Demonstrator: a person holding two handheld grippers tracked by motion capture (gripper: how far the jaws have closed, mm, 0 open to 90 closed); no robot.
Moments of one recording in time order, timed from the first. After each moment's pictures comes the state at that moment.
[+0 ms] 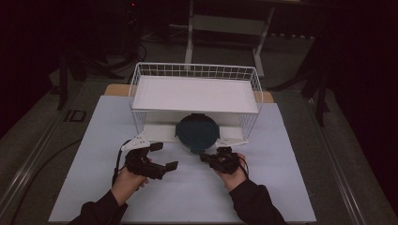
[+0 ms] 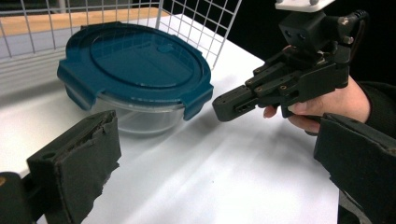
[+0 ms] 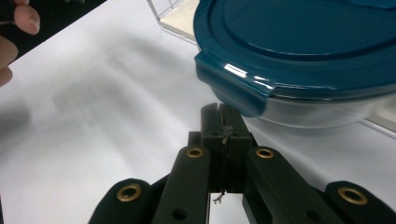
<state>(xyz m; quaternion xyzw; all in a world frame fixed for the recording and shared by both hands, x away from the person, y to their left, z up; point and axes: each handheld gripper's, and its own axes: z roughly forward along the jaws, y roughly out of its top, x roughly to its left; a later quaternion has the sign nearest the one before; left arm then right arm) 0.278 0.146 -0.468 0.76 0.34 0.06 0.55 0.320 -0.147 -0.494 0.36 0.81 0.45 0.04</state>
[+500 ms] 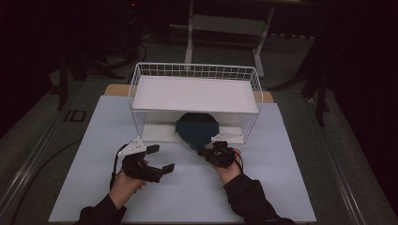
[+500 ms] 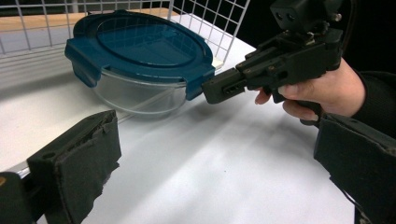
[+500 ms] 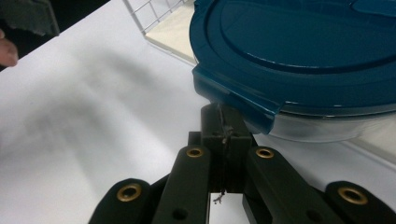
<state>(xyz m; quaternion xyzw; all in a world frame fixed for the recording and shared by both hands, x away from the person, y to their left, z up) 0.274 0.155 -0.481 0.75 0.35 0.08 0.55 0.339 -0.135 -0.498 0.37 0.81 0.46 0.06</state>
